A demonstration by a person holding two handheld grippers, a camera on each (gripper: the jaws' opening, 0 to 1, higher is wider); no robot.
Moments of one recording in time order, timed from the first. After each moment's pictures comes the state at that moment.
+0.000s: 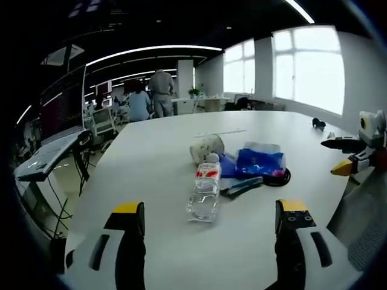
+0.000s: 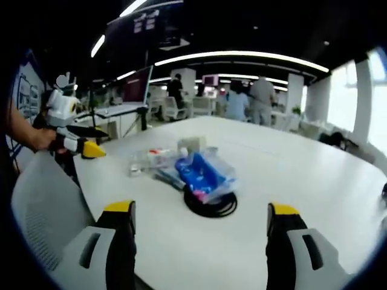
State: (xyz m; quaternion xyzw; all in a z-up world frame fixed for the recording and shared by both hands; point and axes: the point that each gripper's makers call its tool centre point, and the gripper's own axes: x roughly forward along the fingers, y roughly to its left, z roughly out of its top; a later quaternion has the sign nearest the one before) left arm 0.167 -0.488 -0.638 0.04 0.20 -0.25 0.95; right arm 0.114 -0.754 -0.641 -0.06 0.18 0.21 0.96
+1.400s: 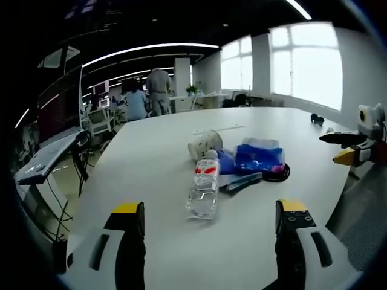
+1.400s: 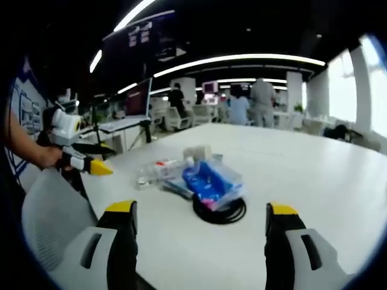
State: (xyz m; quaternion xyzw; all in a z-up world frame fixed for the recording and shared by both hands) left arm 0.167 -0.488 -0.645 0.06 0.21 -0.25 0.94; right arm 0.114 -0.744 -0.632 -0.01 0.17 0.22 0.96
